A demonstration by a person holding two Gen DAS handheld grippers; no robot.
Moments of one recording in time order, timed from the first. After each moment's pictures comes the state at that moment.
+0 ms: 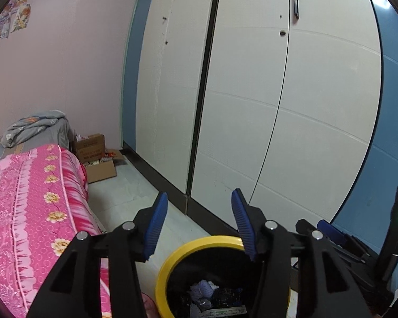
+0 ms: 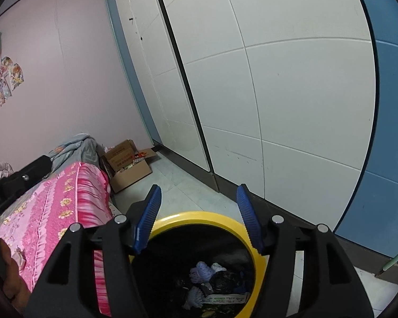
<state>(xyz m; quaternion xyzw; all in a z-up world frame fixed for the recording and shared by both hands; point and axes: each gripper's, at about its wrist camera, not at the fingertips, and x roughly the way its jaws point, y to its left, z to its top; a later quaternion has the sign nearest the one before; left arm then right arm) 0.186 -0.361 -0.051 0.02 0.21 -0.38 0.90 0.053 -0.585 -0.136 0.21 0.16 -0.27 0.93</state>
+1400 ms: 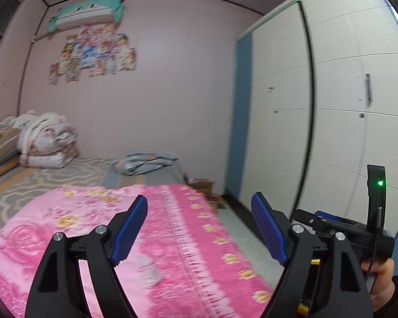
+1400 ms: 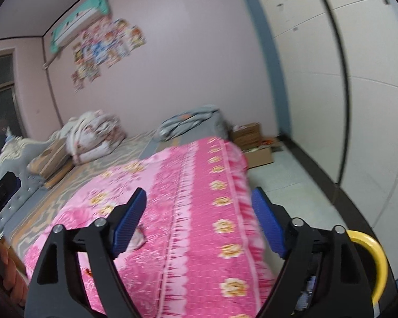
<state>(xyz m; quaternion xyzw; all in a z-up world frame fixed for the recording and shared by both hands) 0.118 -0.038 0.055 -0.03 0.10 -0.12 0.99 0.161 -0.347 -0.001 0.13 0.19 0.07 0.97</state>
